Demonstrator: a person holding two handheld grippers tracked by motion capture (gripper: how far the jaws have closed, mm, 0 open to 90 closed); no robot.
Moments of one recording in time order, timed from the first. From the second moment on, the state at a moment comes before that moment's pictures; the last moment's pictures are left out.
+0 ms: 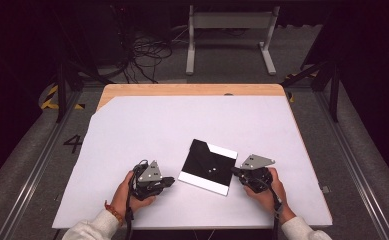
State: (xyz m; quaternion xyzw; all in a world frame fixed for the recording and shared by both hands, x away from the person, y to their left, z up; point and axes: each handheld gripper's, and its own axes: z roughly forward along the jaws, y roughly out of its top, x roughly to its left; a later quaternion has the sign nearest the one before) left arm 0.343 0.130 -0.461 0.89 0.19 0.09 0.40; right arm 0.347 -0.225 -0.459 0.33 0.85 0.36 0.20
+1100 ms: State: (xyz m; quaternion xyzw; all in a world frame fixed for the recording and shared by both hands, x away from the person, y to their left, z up) left arm 0.345 0.116 -0.462 0.90 0.19 0.09 0.39; right arm 0.410 -0.234 -0.448 0.37 0.82 0.38 0.22
